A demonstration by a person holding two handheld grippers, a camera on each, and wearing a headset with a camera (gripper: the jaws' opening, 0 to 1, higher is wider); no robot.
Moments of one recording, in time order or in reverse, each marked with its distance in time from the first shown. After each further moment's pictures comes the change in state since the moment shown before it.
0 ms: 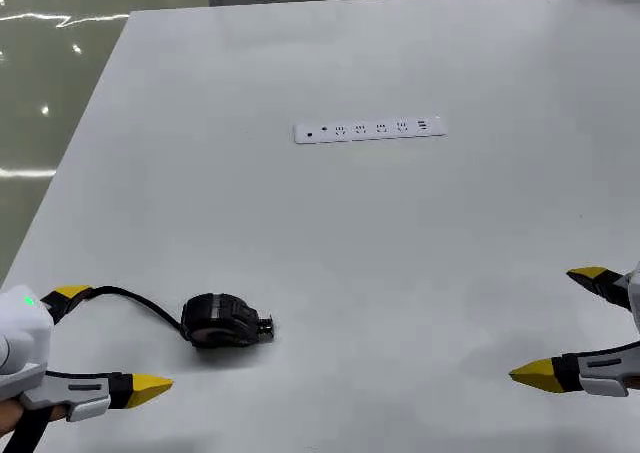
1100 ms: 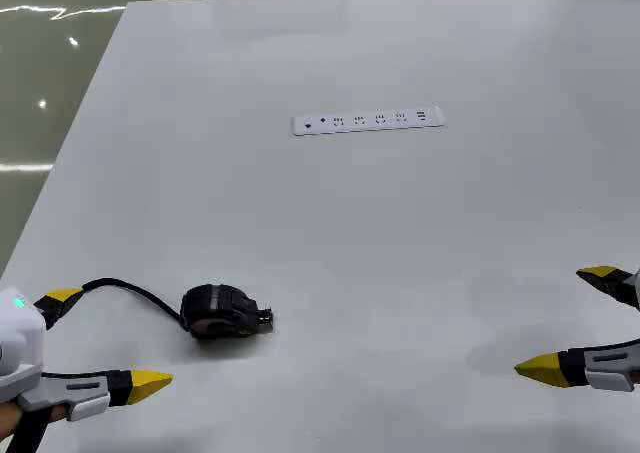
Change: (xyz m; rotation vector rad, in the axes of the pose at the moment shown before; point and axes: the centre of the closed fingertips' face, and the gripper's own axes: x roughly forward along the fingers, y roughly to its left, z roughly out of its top) left arm -0.006 -0.006 -0.012 -0.083 -0.002 0.035; right arm -0.008 0.002 -0.019 0.082 0.045 -0.001
